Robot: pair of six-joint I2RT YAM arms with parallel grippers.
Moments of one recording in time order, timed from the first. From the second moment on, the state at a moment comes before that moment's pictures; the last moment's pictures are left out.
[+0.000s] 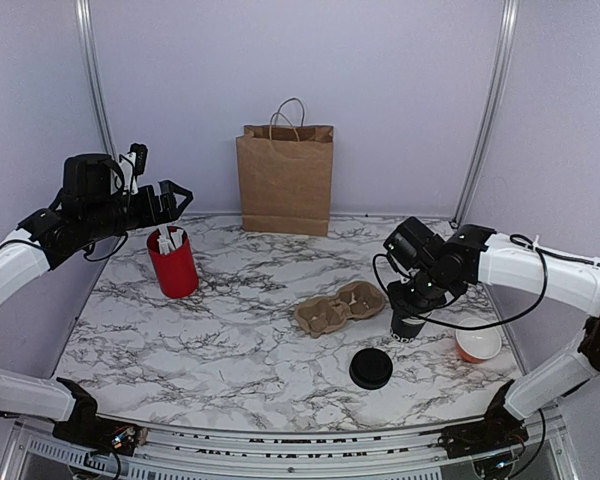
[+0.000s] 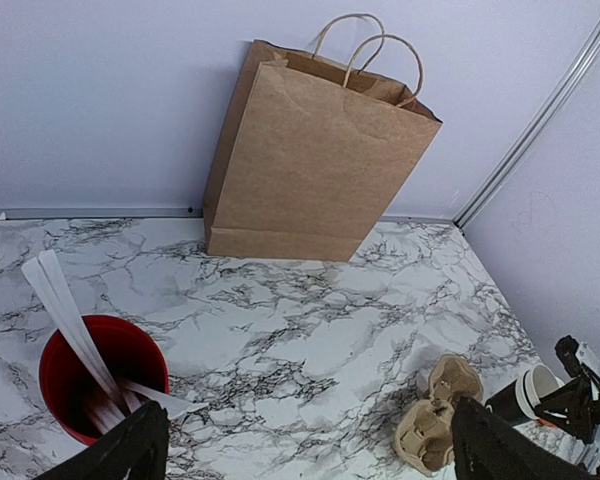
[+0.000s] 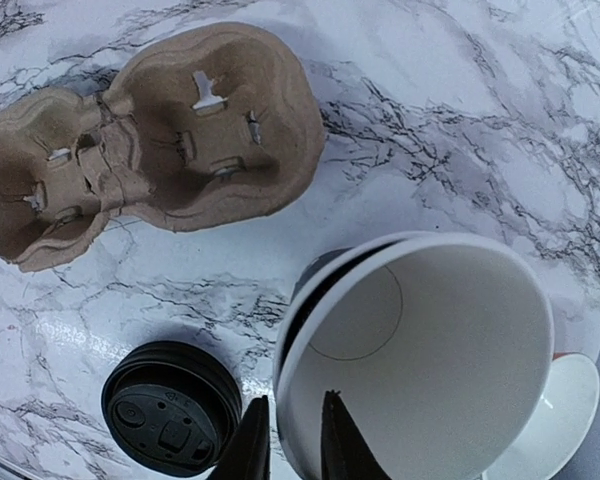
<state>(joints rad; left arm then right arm) -0.43 1.13 1.10 -0.31 0.07 -0.38 0.75 1.40 1.11 -0.92 0.26 0.47</state>
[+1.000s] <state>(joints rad) -0.43 1.12 1.07 -0.30 0.08 -0.41 0.63 1.47 1.15 -0.90 0.35 0.38</state>
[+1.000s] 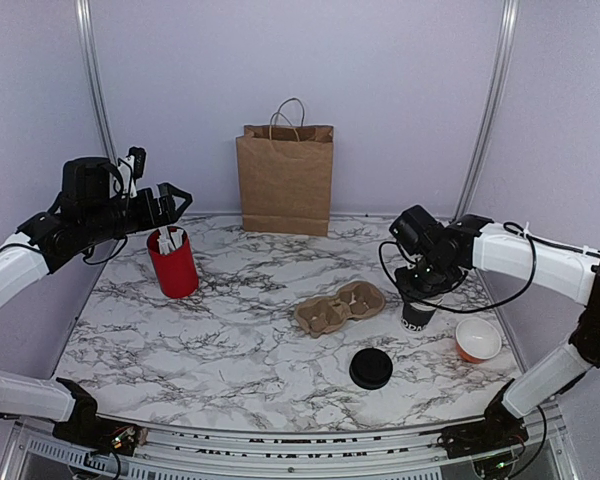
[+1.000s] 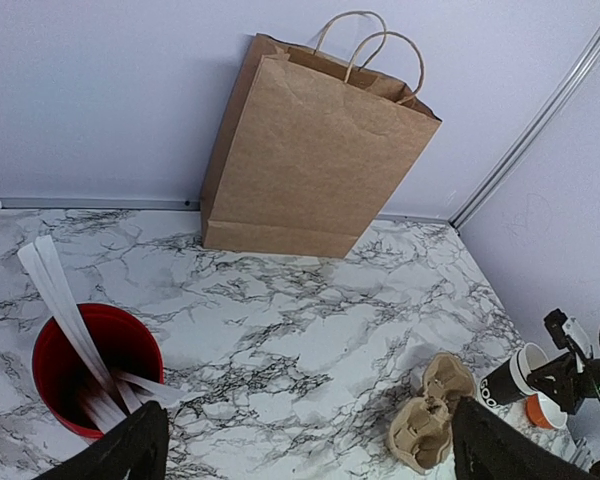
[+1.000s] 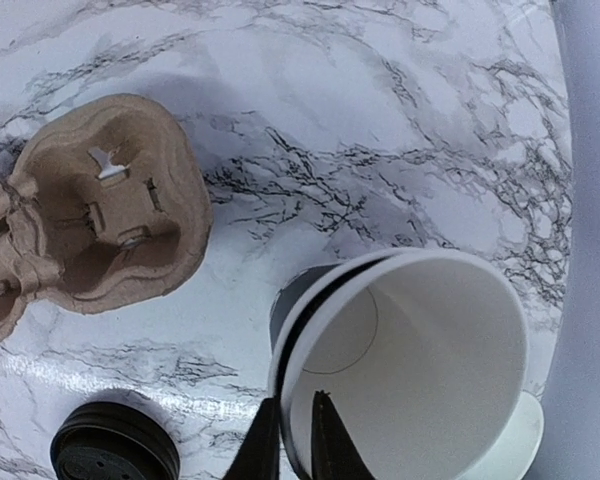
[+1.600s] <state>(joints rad) -0.43 1.12 1.06 -0.29 0.08 -0.42 0.63 1.47 1.17 -0.90 0.31 0.36</state>
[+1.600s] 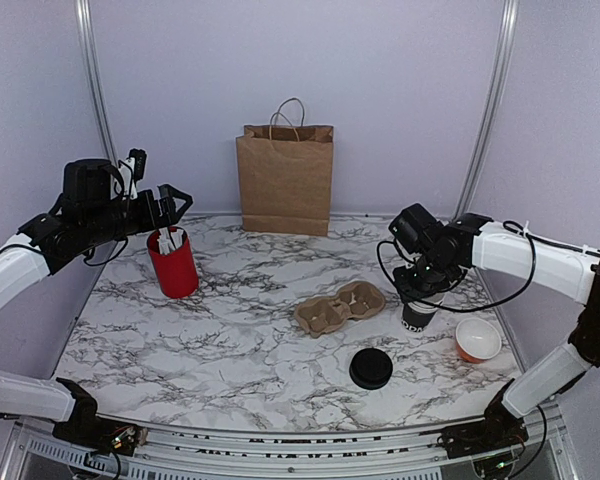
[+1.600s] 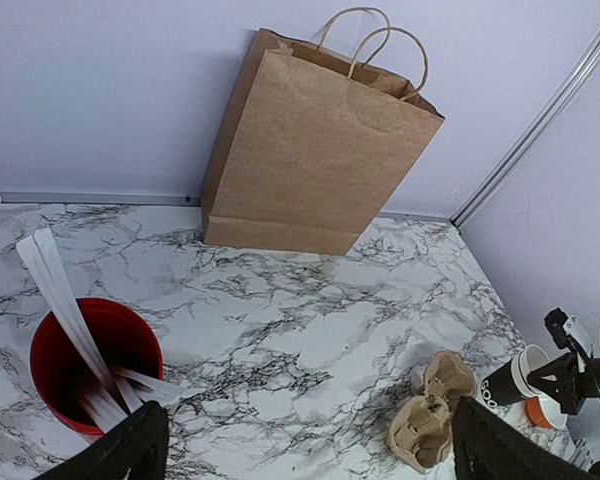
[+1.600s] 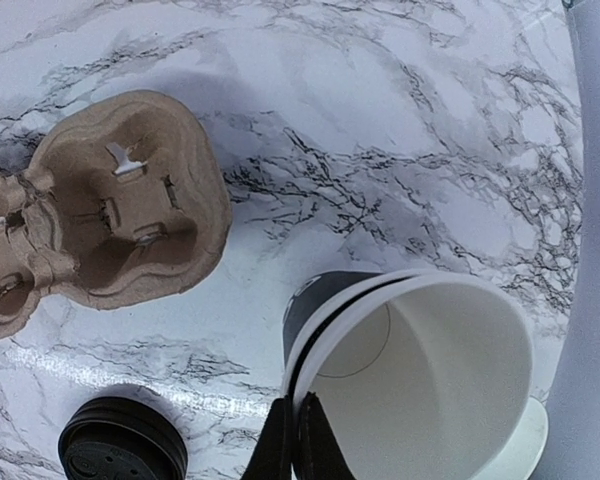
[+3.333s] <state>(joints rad) -0.43 1.12 1.05 -0.28 0.08 -0.43 0.69 1.53 1.26 -1.01 0.34 0.35</state>
